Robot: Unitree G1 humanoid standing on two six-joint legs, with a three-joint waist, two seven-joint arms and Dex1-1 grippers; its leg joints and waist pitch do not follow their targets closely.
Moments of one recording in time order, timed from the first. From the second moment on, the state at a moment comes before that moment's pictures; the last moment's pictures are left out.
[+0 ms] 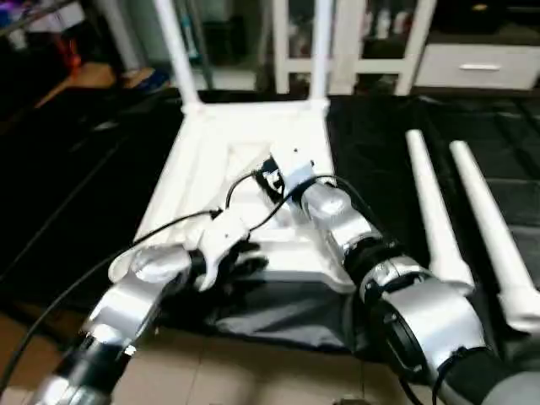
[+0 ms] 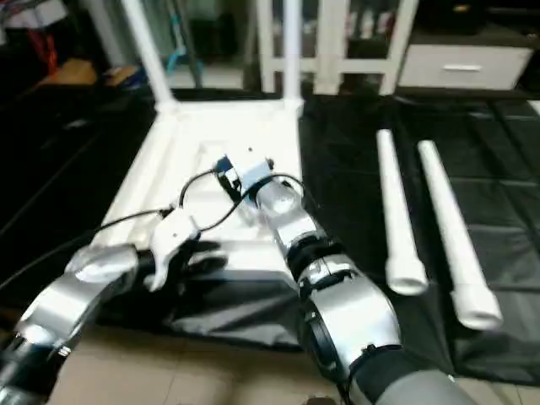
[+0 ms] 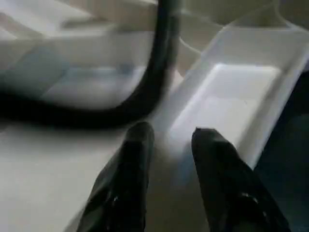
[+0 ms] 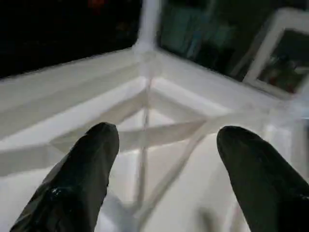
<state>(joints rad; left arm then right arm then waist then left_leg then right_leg) -0.38 0.40 -0.28 0.17 -0.05 0.36 -0.74 -1.03 0.03 0.05 1.25 -0.09 -0.23 0.15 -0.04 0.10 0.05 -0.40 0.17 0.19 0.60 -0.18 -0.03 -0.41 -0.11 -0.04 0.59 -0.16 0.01</state>
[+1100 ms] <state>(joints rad) -0.54 0.52 -0.31 0.36 -0.16 0.31 -1.25 -0.30 -0.51 0.11 0.02 0.23 0.30 0.89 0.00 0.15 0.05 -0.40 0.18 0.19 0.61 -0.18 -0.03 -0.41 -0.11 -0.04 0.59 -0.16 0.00</state>
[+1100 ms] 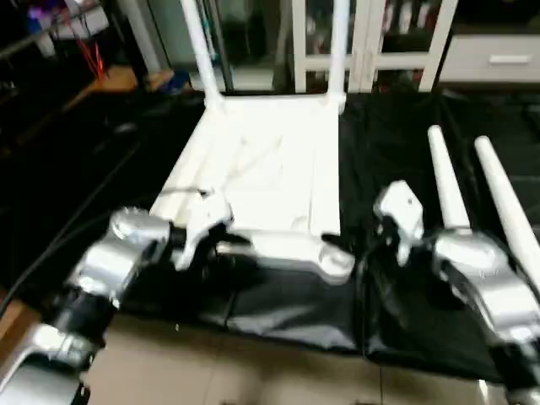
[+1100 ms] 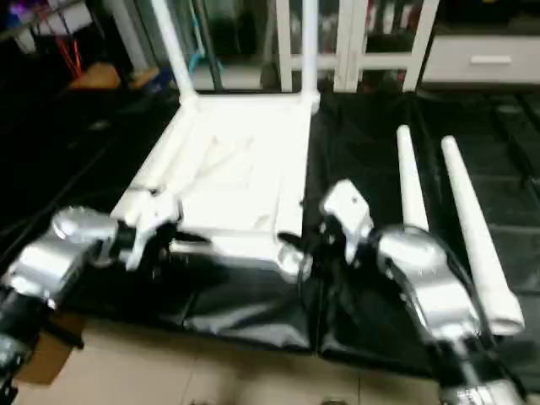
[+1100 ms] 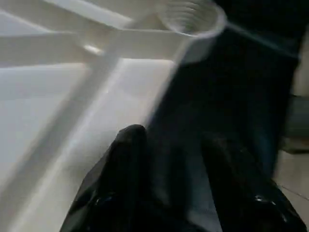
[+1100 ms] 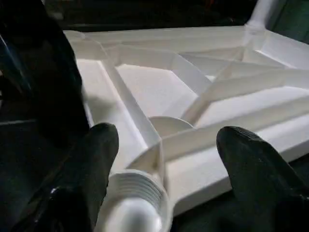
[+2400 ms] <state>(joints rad) -0.67 0.37 -0.29 0.72 -0.07 0.09 -1.10 -0.27 -0.55 0.15 -0.15 0.26 0.49 0.88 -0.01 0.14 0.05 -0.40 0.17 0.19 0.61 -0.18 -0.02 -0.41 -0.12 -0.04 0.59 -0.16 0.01</state>
